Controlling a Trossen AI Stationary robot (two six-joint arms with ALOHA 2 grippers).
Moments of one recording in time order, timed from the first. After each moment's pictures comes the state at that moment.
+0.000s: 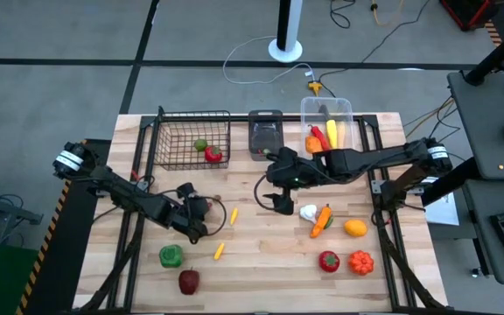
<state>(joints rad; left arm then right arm) -0.44 1.41 0.51 -0.29 -0.61 -0.60 0.08 1.57 1.42 -0.63 0.18 0.10</state>
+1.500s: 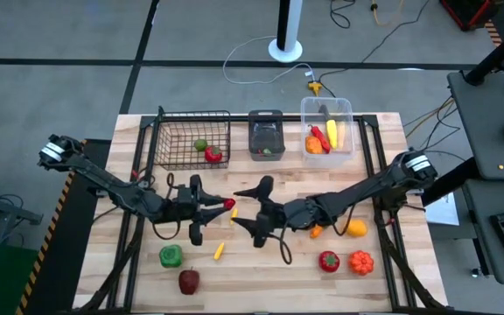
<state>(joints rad) -0.49 1.14 0.55 0.66 -0.62 -0.19 0.34 1.75 1.25 0.40 0.54 -0.58</state>
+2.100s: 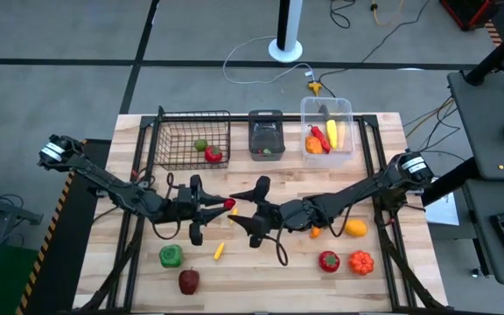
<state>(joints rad) -0.49 1.14 0.55 0.67 -0.62 -0.20 0.33 1.78 1.30 0.40 0.55 -0.63</state>
